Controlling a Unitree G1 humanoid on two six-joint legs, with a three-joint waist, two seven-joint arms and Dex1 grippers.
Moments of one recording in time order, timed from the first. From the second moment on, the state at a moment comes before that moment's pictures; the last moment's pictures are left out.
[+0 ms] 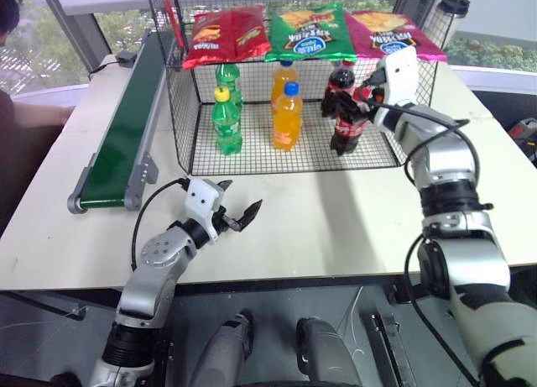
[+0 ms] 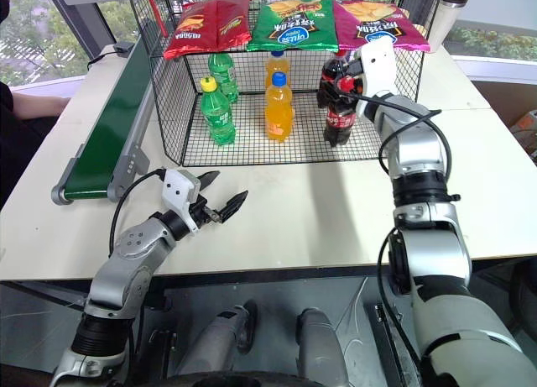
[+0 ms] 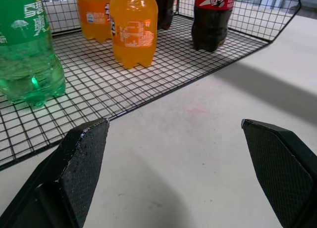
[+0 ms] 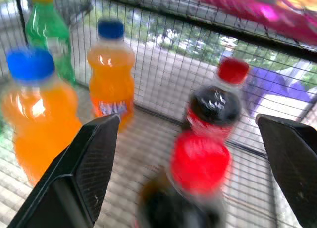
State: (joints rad) left arm -0.15 0.28 -0.06 -0.27 -0.25 0.35 -0.49; right arm -0.93 -0.52 -0.04 0.49 0.11 0.34 0.48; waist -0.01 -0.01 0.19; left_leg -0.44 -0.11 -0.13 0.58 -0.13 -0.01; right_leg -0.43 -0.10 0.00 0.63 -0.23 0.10
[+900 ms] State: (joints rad) left arm -0.16 0.29 -0.06 -0.25 -0.24 0.36 -0.48; right arm -0.33 -0.37 -0.05 -0.22 0.47 0.69 0.58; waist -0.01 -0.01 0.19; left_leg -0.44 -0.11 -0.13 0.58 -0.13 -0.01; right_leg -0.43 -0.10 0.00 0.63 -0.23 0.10
